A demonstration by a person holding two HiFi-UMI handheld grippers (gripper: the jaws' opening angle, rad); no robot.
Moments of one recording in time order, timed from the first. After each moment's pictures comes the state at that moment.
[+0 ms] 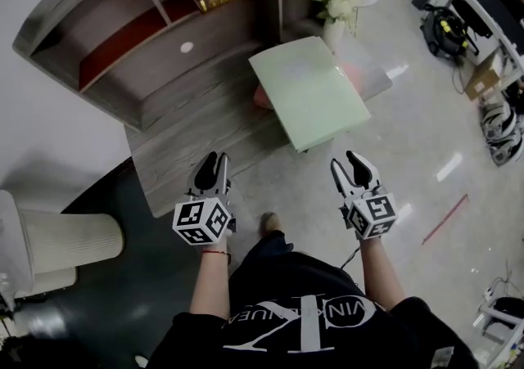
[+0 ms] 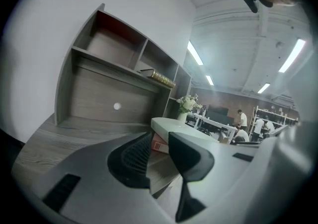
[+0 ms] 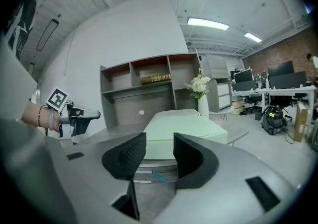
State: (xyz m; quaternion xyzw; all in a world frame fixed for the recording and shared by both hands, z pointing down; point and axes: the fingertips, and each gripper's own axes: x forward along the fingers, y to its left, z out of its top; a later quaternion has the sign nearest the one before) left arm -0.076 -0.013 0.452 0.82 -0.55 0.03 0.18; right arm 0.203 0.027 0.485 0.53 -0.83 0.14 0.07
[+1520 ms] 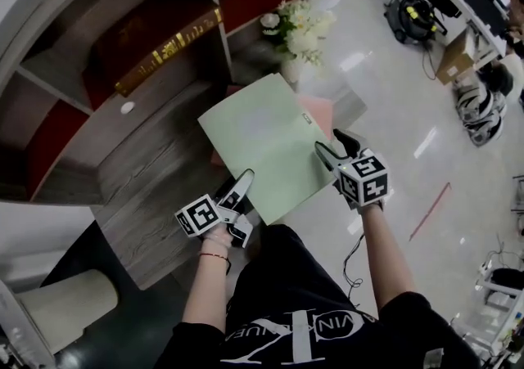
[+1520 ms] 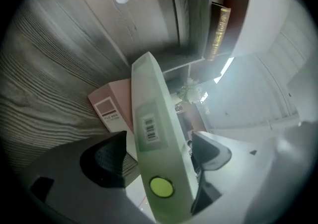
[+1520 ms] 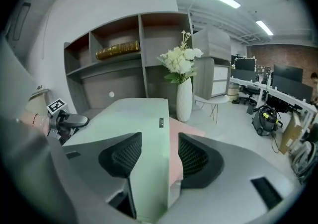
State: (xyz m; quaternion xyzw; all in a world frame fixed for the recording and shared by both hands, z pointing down) left arm 0.087 -0.170 0.568 0.76 -0.30 -0.08 0.56; right arm 0.297 -0.185 0.517 0.54 -0.79 0.20 0.22
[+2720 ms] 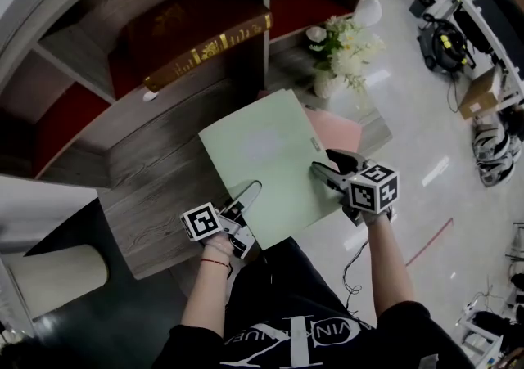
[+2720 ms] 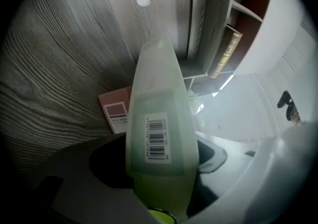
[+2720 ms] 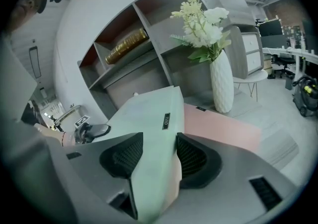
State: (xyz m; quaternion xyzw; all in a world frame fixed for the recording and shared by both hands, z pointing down) left arm 0.072 -0.171 0.567 0.70 -0.27 -0.17 0.64; right arm 0.228 -0.208 0.536 0.37 -0.86 0.31 0.18
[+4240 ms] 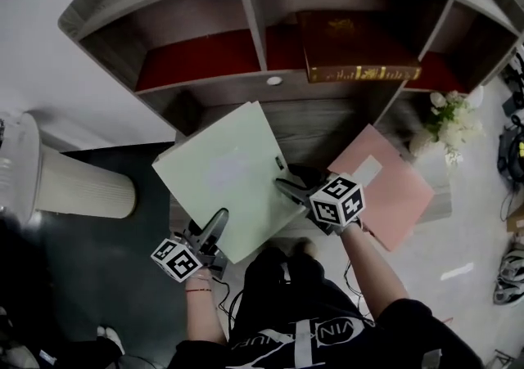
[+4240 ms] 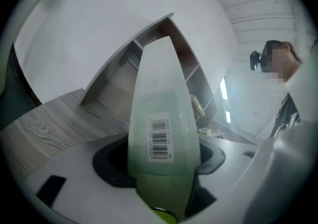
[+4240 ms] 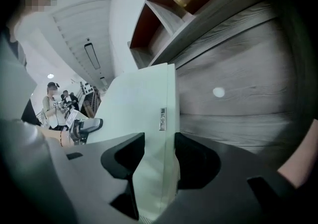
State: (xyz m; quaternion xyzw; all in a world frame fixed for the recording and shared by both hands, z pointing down) left arm -0.192 -0.052 0.466 0.73 -0.60 -0.15 0.30; right arm -0.083 -0.174 0.505 0.04 -0.96 0.22 0.15
